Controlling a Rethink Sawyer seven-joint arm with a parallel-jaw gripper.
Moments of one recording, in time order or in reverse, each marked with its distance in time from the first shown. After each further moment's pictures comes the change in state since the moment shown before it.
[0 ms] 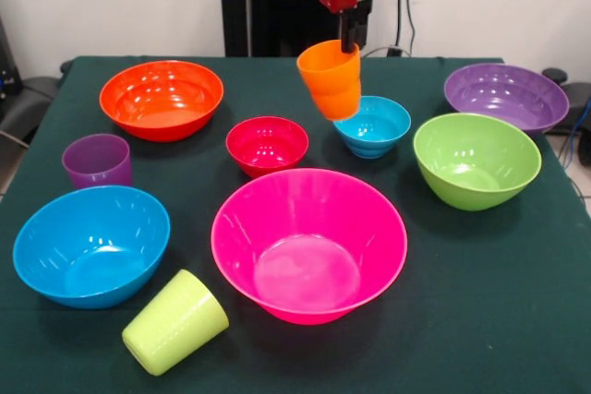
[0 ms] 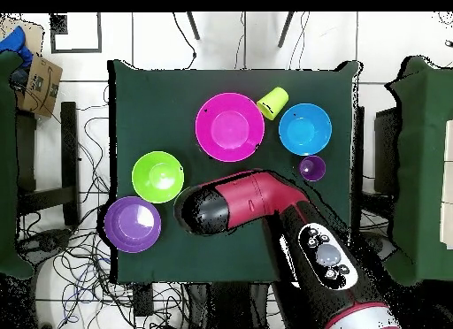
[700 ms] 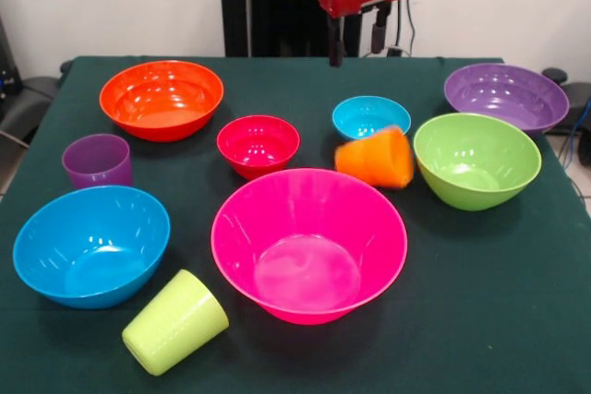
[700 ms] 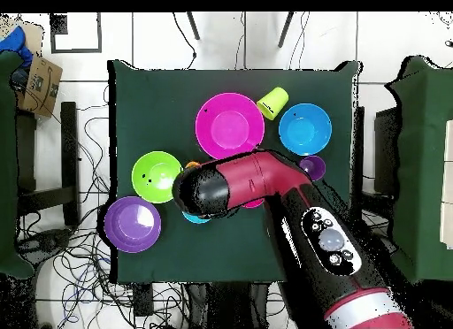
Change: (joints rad) arm -0.006 0.032 0.050 -0.110 0.001 0.085 0.000
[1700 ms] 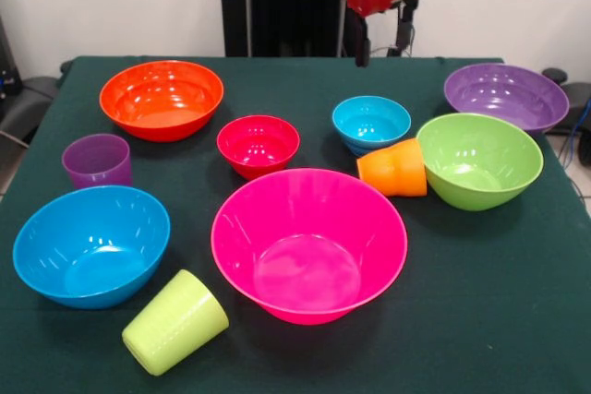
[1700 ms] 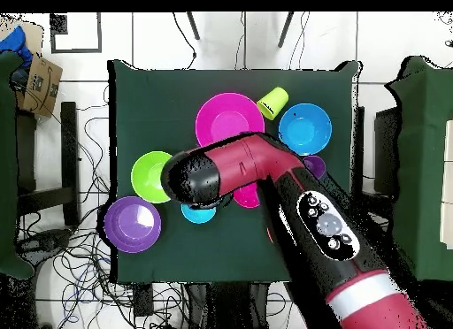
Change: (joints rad) arm -0.046 0.001 0.124 -0.019 -0.033 0.078 0.000
